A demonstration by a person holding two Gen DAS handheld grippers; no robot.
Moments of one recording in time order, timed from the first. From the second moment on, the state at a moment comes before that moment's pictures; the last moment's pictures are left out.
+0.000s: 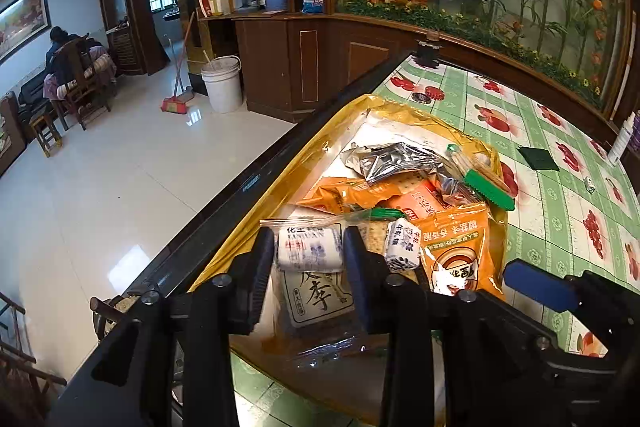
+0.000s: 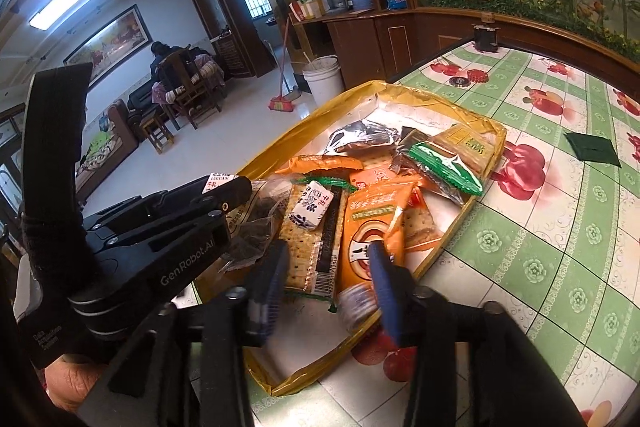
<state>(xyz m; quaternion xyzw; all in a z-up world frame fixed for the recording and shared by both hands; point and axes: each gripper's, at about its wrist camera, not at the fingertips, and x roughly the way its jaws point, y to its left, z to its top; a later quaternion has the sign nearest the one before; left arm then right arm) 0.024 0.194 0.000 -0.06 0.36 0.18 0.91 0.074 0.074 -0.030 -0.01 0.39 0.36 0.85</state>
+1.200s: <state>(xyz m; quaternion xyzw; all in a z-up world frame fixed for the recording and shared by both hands) 0.052 0.068 0.042 0.00 0.34 0.07 0.94 0.110 -0.120 -0.025 0.10 0.37 0.20 0.90</state>
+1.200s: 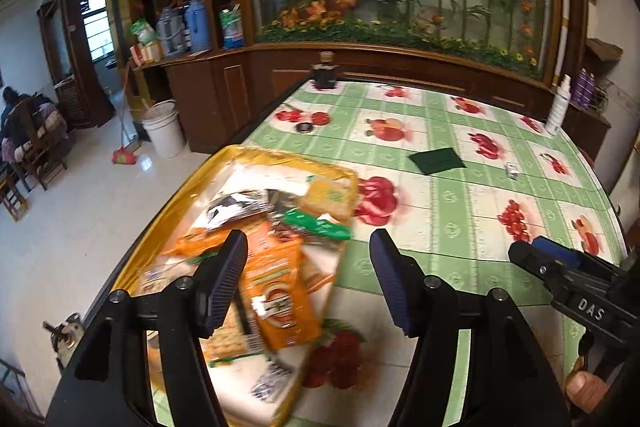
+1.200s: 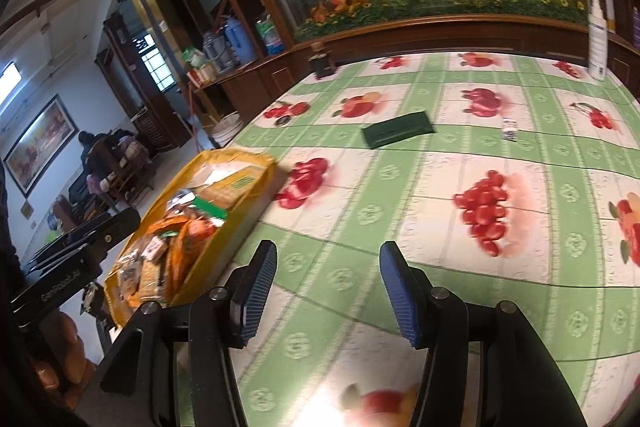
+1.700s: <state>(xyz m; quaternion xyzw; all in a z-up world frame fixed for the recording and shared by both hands) 0.161 -0.036 0.018 0.10 0.38 -0.04 0.92 0.187 -0.211 -0.042 0.12 0.38 0.09 0.91</state>
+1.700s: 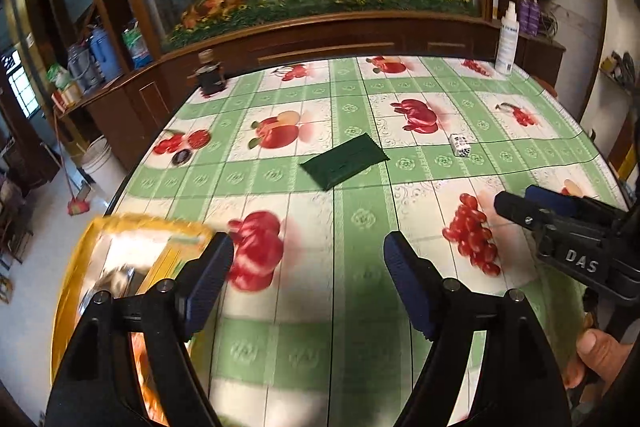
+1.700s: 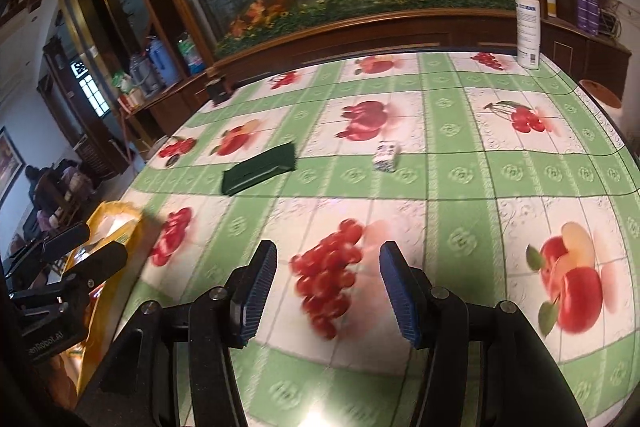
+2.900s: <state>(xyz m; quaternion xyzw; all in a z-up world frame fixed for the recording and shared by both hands) 0.293 -0.092 -0.045 0.15 0.41 -0.12 0.89 0.321 -0.199 -0.077 0.03 0.43 0.03 0.90</state>
